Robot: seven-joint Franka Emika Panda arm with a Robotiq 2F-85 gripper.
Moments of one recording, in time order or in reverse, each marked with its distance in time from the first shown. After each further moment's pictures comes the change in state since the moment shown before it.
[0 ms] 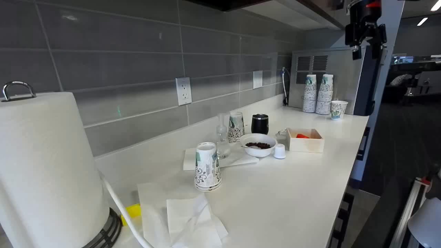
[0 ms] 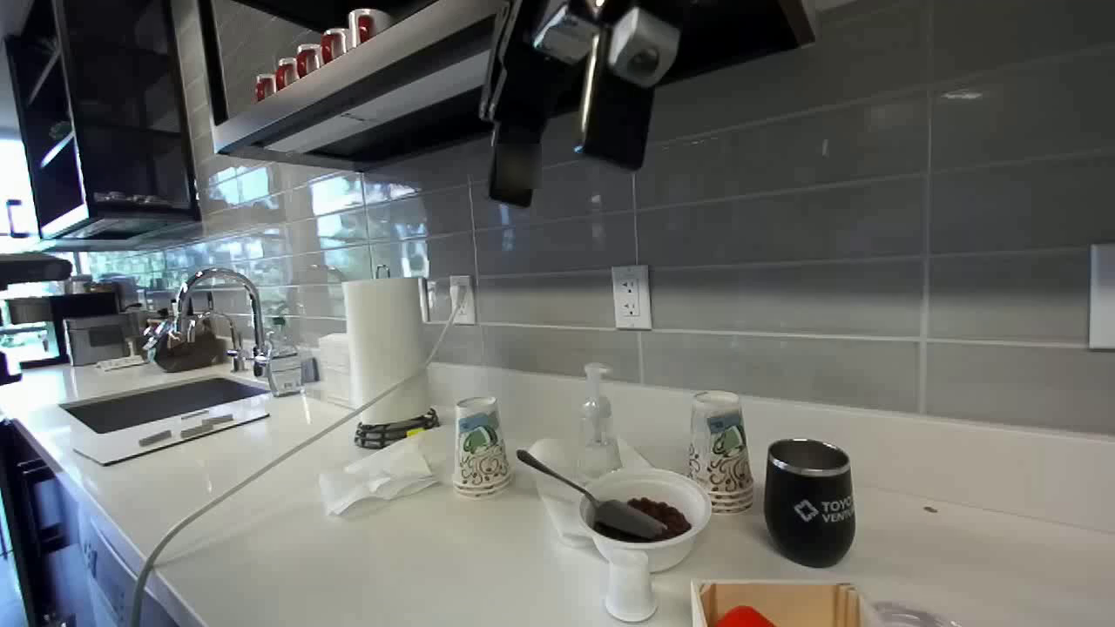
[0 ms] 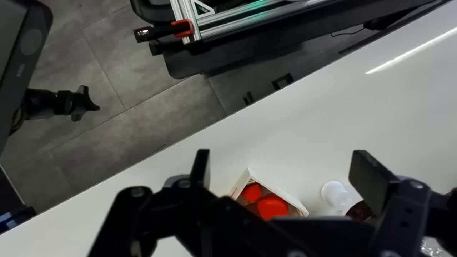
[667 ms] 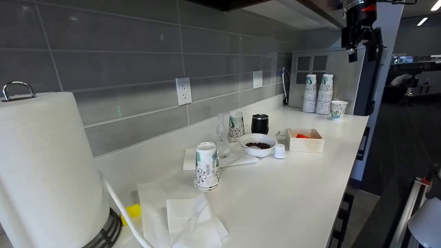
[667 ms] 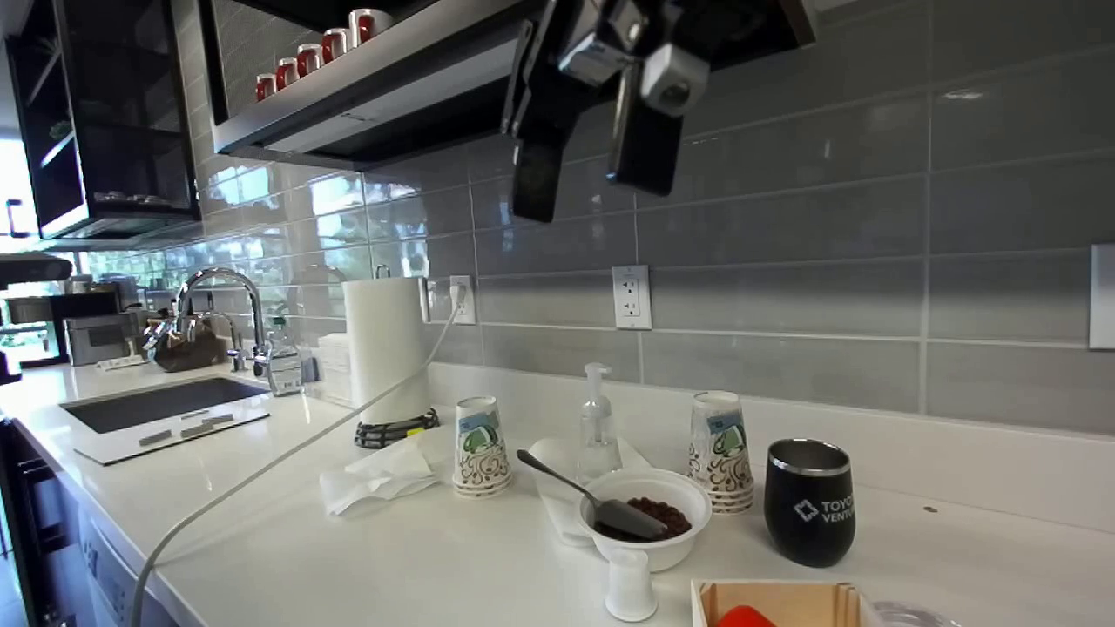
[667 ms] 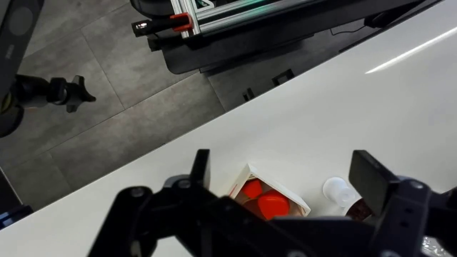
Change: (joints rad) arm 0.006 0.046 -0.004 0.011 0.006 0.029 0.000
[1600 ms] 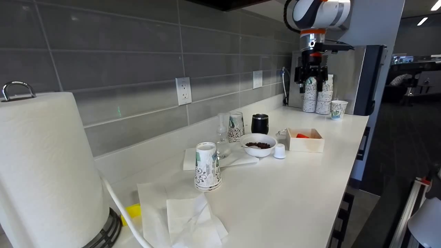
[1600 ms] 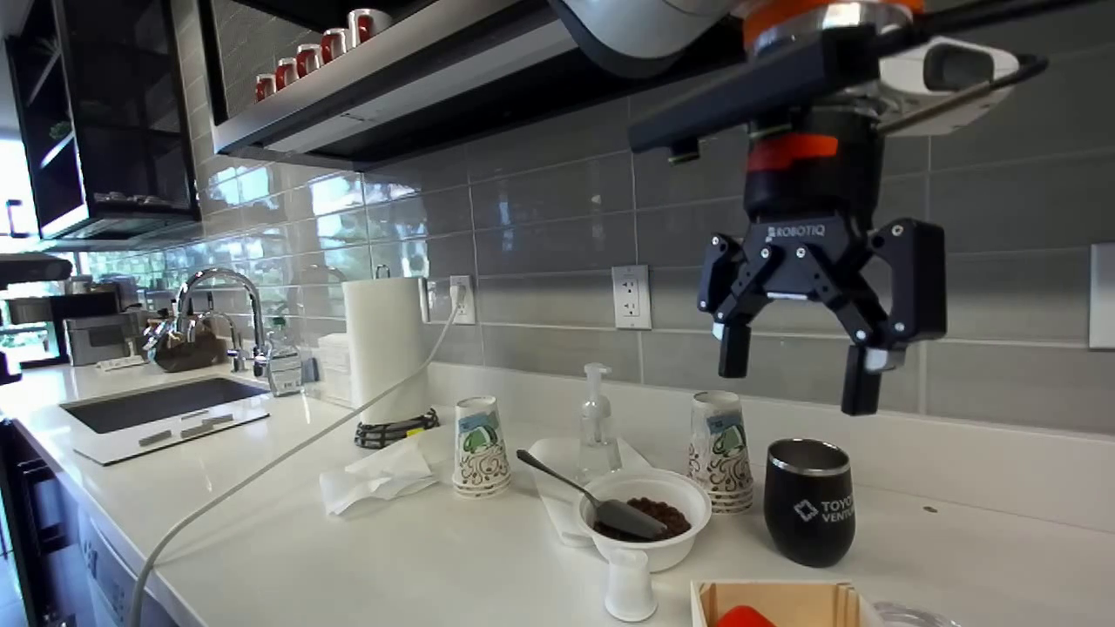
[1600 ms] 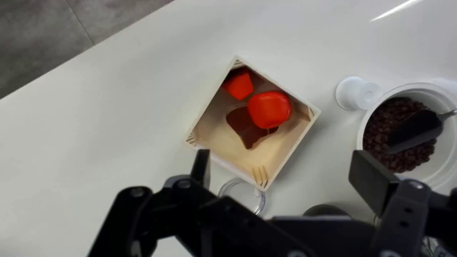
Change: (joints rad) arm 0.035 0.486 0.014 0.144 0.151 0.423 0.000
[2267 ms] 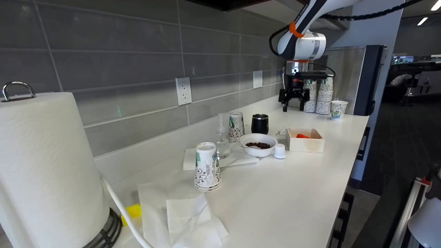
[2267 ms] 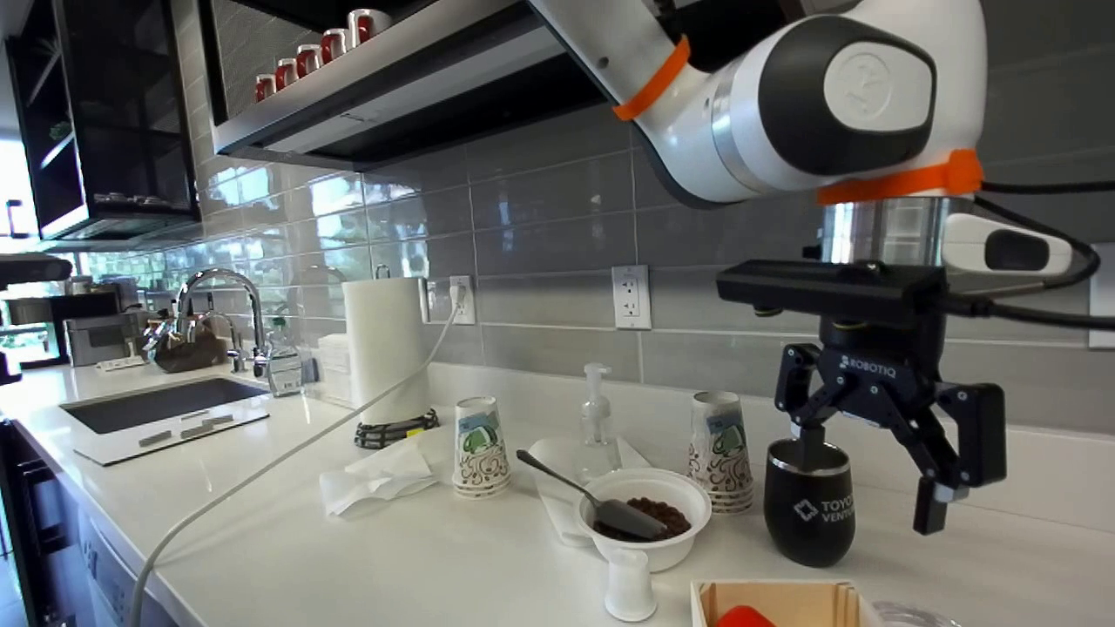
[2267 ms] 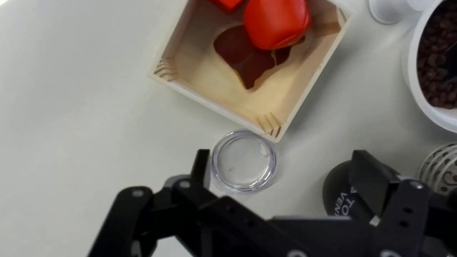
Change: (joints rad) arm -0.021 0.315 0.025 0.124 0.136 0.252 -0.010
